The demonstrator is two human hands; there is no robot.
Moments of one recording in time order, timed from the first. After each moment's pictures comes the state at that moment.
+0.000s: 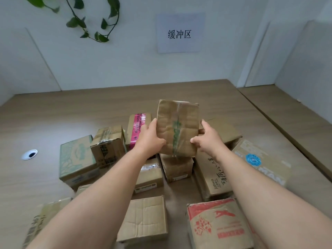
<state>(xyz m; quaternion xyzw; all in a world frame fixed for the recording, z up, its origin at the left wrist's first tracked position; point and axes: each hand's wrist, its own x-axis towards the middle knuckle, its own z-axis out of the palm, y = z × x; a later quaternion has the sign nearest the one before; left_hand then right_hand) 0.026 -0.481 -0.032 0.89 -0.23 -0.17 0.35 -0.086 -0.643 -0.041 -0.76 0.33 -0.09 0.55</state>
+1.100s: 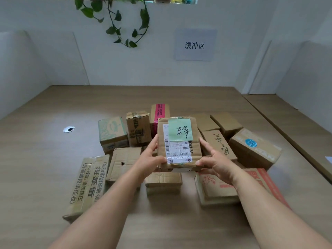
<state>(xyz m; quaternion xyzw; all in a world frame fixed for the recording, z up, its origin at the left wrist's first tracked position) -0.113 -0.317 -0.045 0.70 -0.19 -0.32 0.61 -0.224 -0.521 -0.045 -0.70 0.22 0.02 0.68</state>
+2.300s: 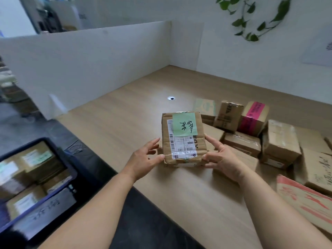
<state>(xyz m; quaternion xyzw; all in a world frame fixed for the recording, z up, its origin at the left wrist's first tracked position) -0.240 -0.089 -0.072 0.88 0.01 0.00 0.48 -0.189 -0.354 -0.068 -0.73 0.00 0.20 0.66</state>
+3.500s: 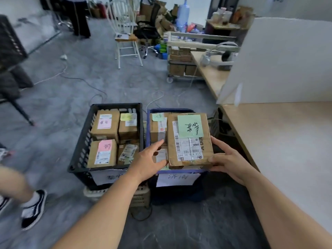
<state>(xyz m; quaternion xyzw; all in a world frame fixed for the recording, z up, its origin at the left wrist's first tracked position) -0.483 0.361 -0.128 0.81 0.38 0.11 0.44 -0.257 0.207 -0.093 -0.71 -0.25 0.47 0.47</state>
